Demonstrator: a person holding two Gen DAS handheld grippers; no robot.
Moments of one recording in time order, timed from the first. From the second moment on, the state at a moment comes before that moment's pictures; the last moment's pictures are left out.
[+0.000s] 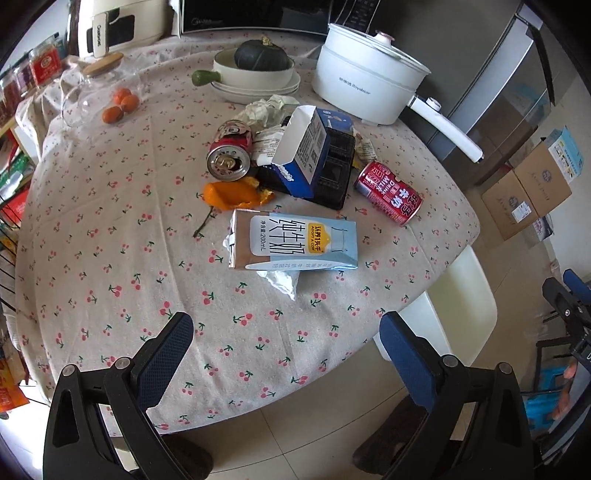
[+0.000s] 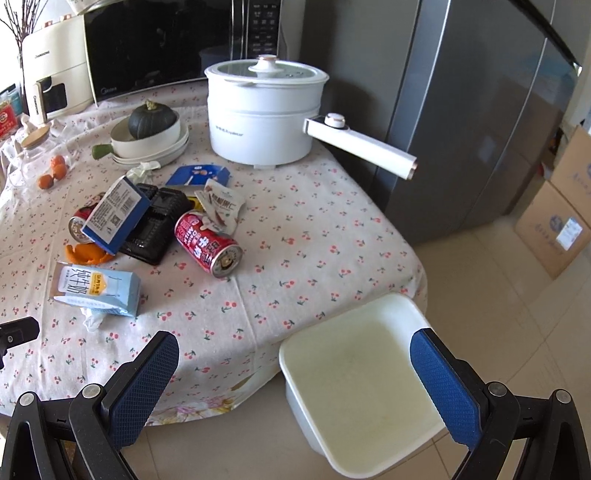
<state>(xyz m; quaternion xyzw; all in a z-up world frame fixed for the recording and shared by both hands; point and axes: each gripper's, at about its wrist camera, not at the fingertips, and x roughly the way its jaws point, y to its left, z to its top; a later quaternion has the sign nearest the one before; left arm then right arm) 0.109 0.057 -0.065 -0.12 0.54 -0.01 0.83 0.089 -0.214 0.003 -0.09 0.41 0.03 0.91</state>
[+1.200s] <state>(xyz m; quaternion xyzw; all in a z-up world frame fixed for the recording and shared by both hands) 0.207 0.000 -0.117 0.27 0.57 -0.17 0.76 0.134 -0.268 -0.036 -0.06 0.47 0.00 0.88</state>
